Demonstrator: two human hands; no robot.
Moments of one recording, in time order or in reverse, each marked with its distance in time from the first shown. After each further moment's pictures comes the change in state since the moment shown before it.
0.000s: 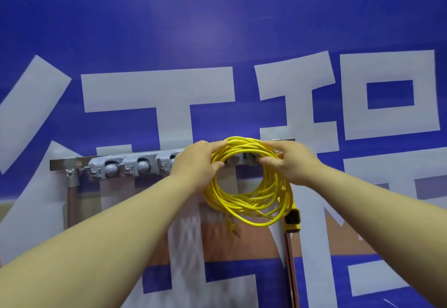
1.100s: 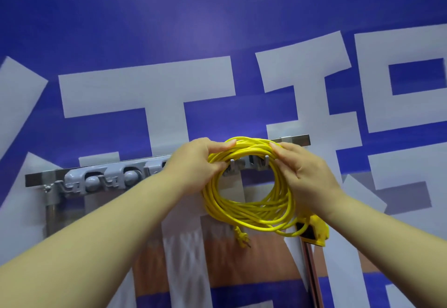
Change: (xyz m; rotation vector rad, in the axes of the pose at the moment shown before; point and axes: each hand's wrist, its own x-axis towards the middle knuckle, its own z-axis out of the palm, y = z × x) left_hand 0.027 -0.015 0.010 -0.129 -0.038 0.072; right_hand 0.006 0.047 0.059 0.054 0.371 -0.243
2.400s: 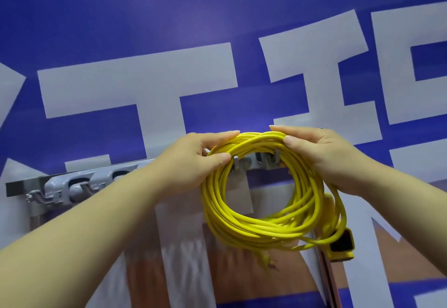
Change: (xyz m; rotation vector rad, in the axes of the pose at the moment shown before) left_hand 0.010 -0.016 -0.010 -0.261 -0.167 0.101; right_hand 0.033 -0.008 -0.023 0.571 -0.257 0.323
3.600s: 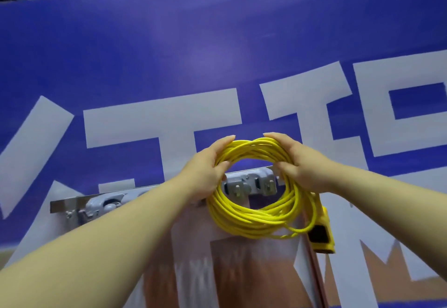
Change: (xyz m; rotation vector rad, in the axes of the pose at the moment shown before) left_hand 0.013 0.038 -0.015 0.017 0.160 -0.120; right_hand 0.026 -0.045 -0.021 -0.514 -0.091 -0.137
